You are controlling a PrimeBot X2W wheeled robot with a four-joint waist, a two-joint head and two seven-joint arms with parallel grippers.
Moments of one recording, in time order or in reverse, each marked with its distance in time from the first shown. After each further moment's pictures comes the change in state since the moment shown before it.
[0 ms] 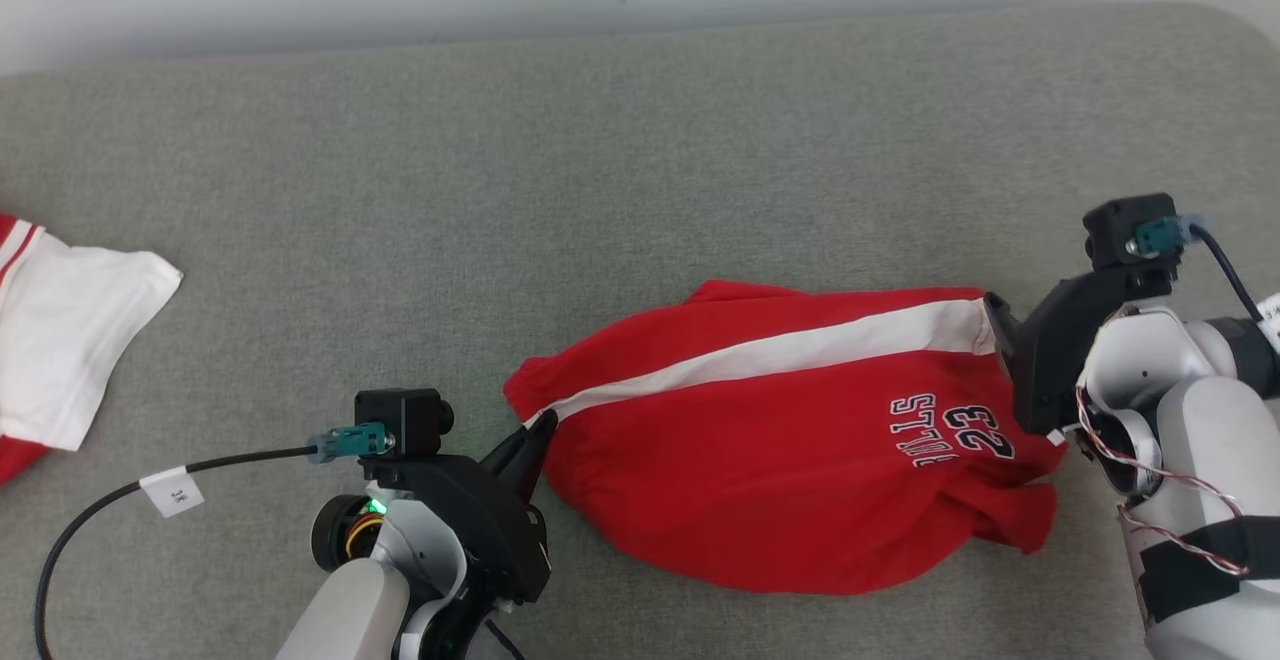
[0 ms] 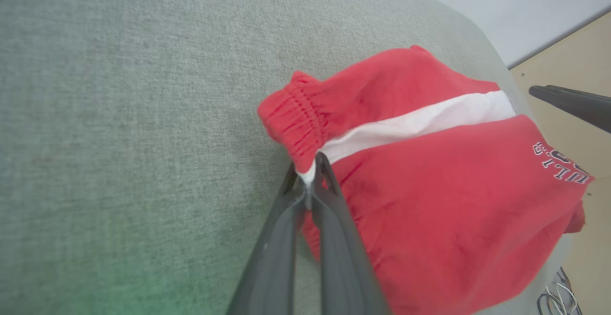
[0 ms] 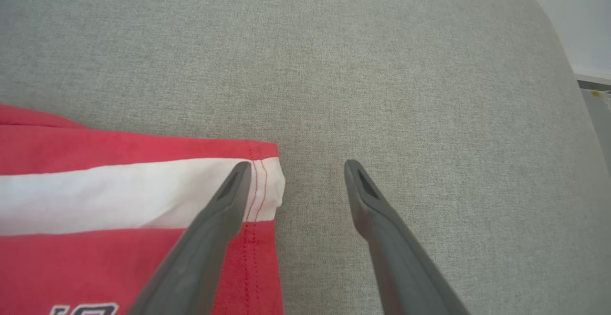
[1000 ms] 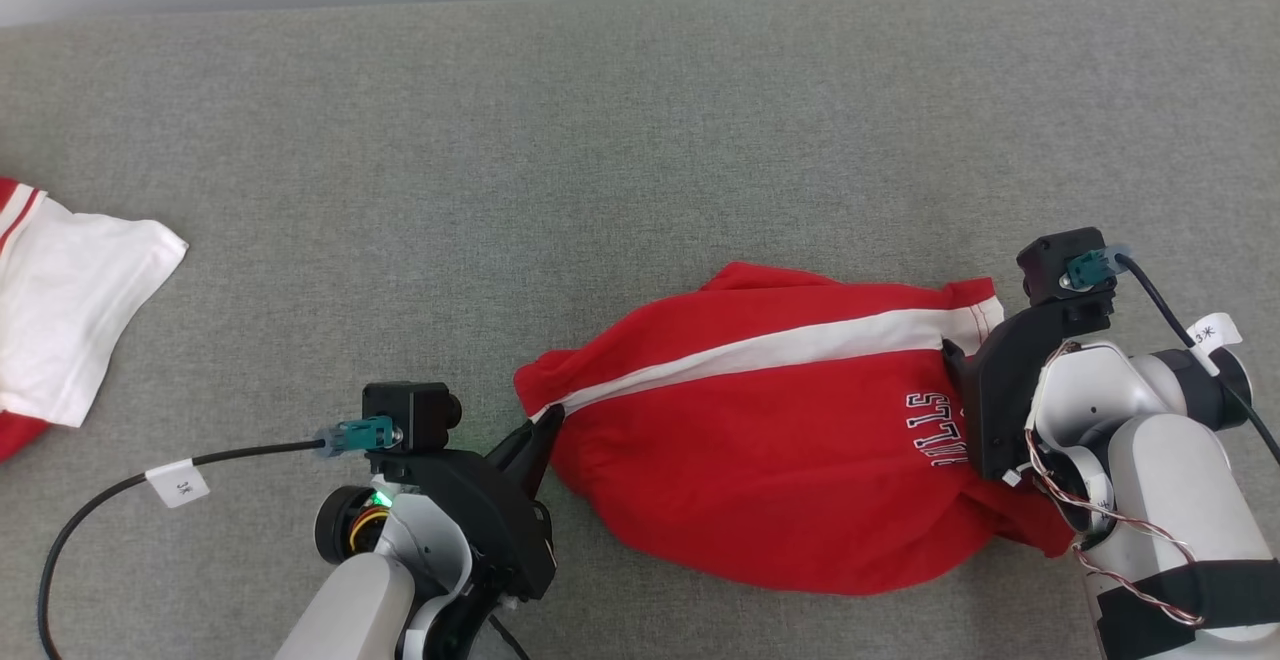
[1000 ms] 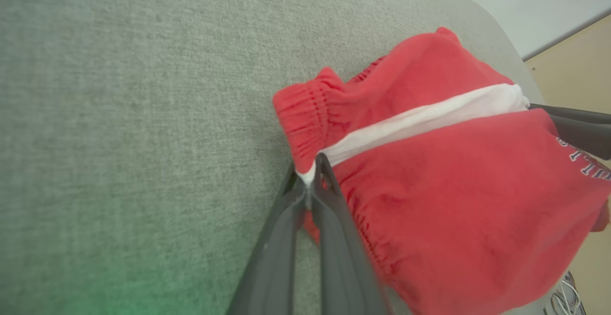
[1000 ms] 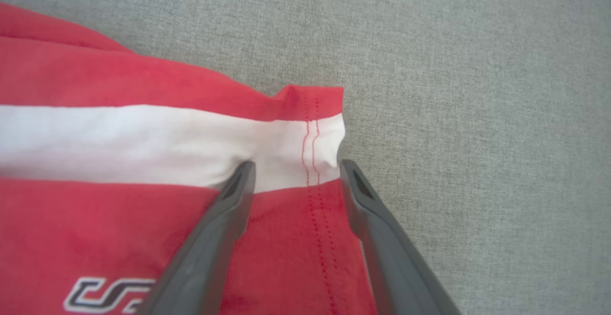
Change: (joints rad) left arm -0.011 0.009 -0.028 -0.021 -0.001 0.011 0.001; right arm 0.064 0.063 0.023 -0.100 -0.051 0.000 0.124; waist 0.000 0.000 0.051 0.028
